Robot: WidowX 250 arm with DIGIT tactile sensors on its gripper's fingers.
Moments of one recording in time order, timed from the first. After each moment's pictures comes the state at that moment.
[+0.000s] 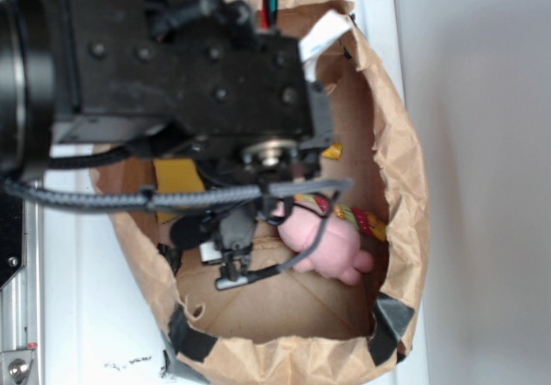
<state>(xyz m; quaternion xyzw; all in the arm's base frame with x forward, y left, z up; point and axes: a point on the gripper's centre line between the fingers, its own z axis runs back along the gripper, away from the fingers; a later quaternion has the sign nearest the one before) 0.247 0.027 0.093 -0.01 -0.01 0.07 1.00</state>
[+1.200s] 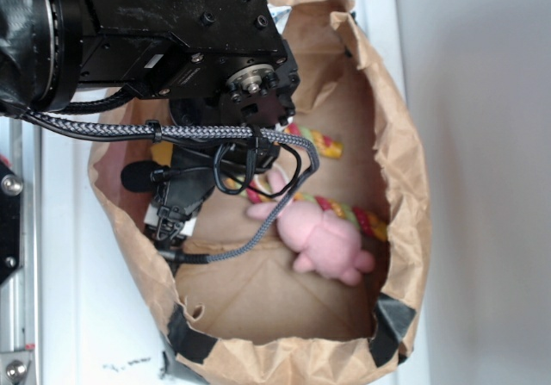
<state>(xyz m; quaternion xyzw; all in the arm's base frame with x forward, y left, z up) 0.238 0.041 0.080 -0.06 0.01 -0.16 0.98</state>
